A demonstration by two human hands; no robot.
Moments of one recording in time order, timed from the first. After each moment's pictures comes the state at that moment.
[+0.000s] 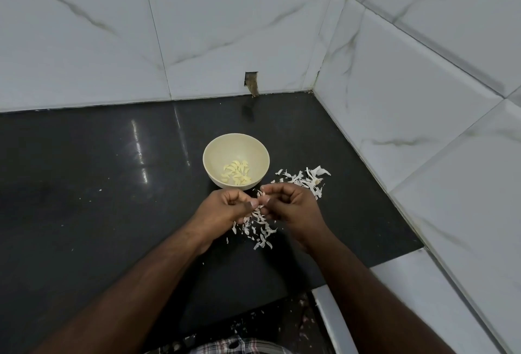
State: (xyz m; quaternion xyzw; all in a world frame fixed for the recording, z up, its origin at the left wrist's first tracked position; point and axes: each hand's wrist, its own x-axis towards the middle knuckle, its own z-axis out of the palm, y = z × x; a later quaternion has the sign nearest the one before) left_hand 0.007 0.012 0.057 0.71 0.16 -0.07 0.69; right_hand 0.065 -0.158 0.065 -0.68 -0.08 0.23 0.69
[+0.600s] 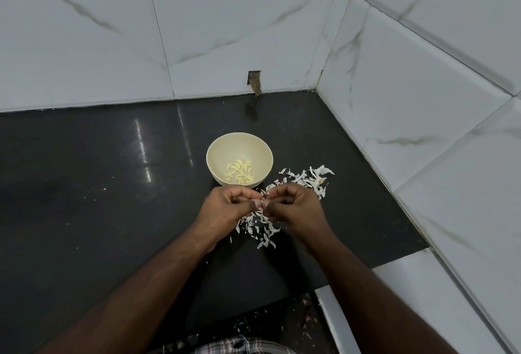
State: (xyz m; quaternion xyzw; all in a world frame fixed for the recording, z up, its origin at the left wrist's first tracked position) left_hand 0.007 0.007 0.059 0.70 0.16 0.01 0.69; right_hand 0.063 -0.154 0.066 -0.72 -0.06 0.21 0.65
